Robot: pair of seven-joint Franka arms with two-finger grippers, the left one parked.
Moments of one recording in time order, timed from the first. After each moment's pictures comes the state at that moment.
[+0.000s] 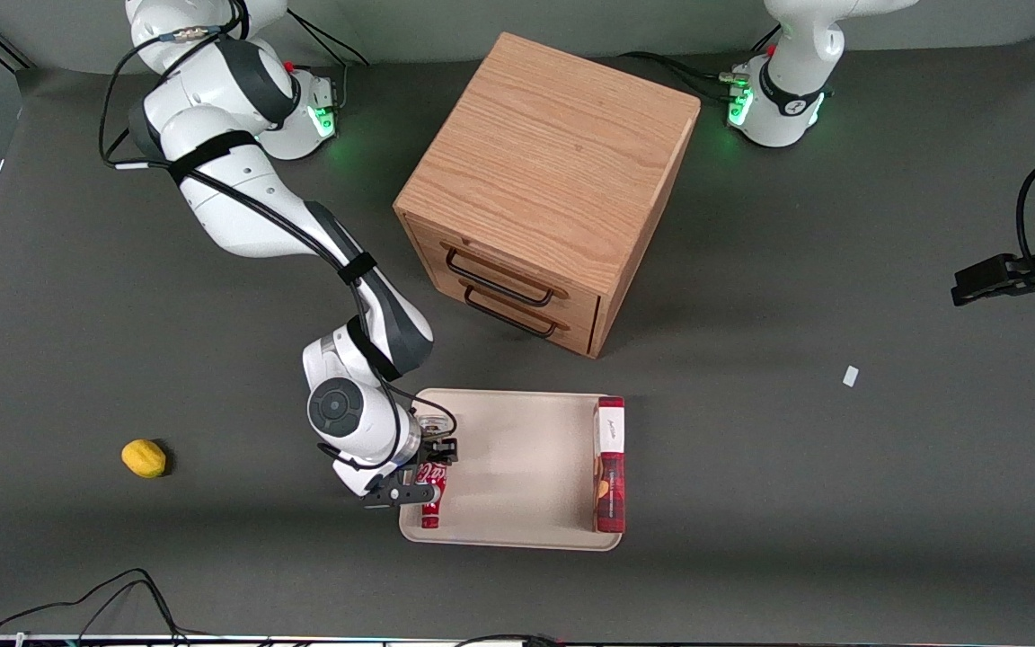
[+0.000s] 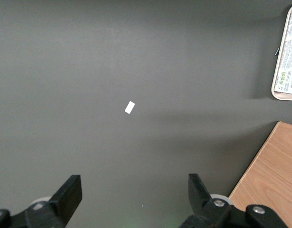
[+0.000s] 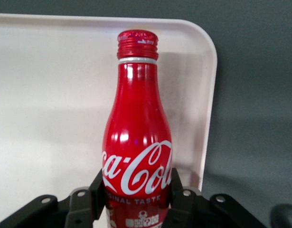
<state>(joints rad) 0.29 1.06 0.20 -1.09 -0.11 2.26 0.43</state>
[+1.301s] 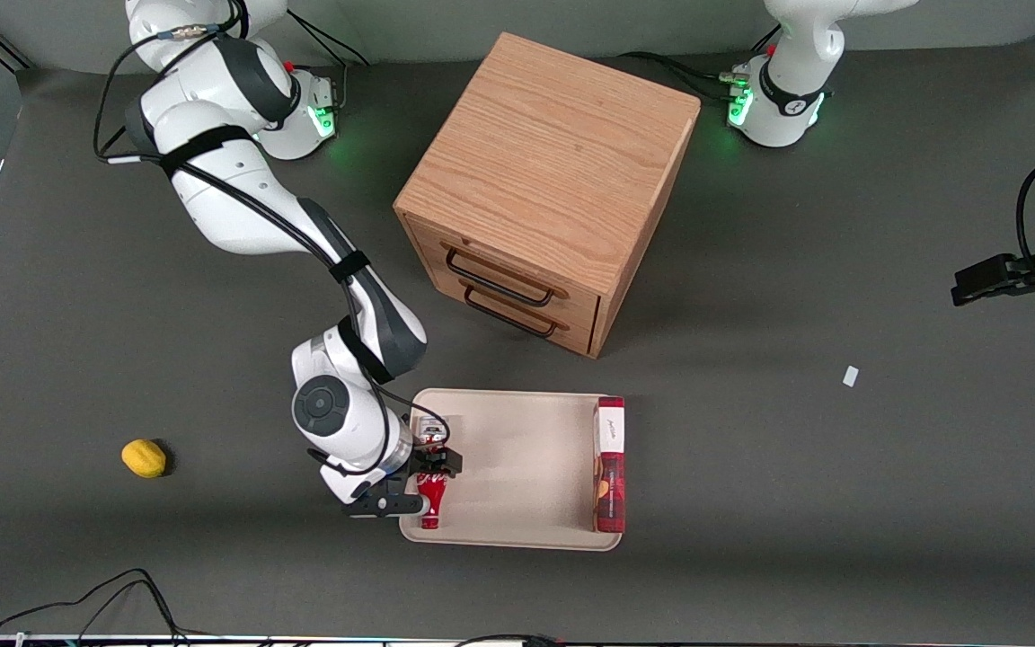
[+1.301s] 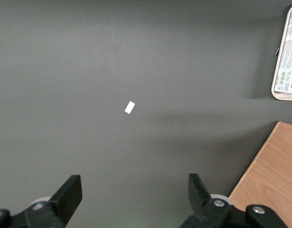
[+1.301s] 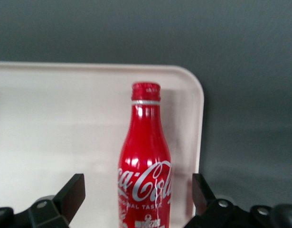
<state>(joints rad) 0.28 1.02 0.19 -1.05 -0.11 2.27 0.44</state>
